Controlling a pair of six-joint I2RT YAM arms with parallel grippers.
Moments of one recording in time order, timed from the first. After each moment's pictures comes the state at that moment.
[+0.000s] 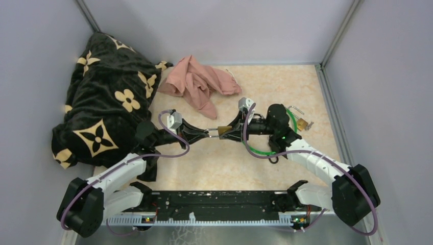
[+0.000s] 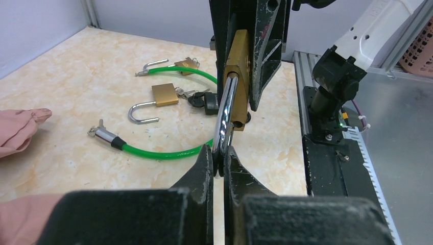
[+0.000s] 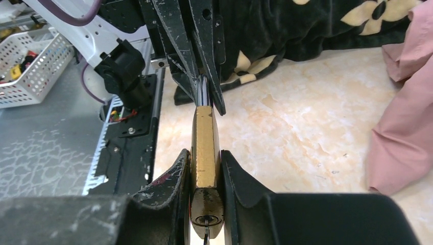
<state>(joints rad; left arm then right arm) -0.50 1.05 0.40 0.82 0.90 -0.22 0.55 1.15 0.64 0.48 -0.96 0.14</state>
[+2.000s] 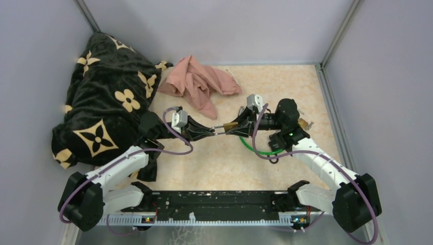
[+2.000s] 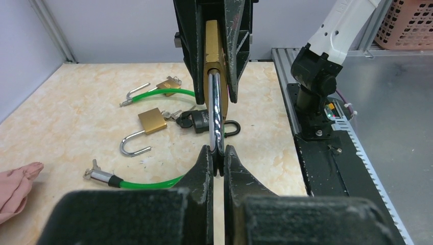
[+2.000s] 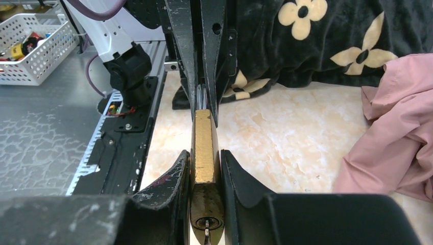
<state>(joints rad) -0.56 1.11 0.56 0.75 1.01 -0.11 0.47 1.09 0.71 0.43 -1.10 0.03</state>
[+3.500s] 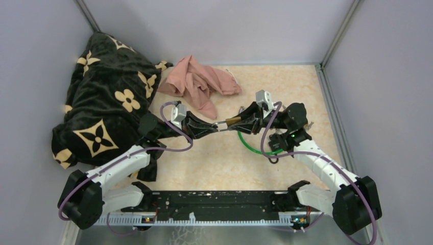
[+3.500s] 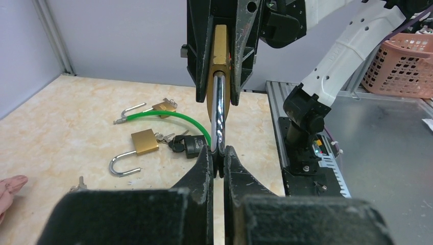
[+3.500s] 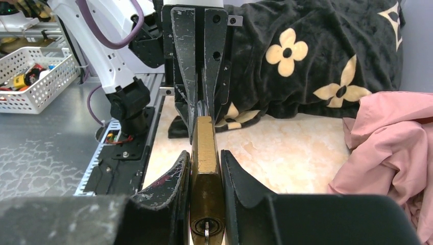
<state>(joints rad) -0.61 1.12 0.58 0.86 0.90 -0.31 0.43 1.07 0.67 0.72 -1.11 0.25</state>
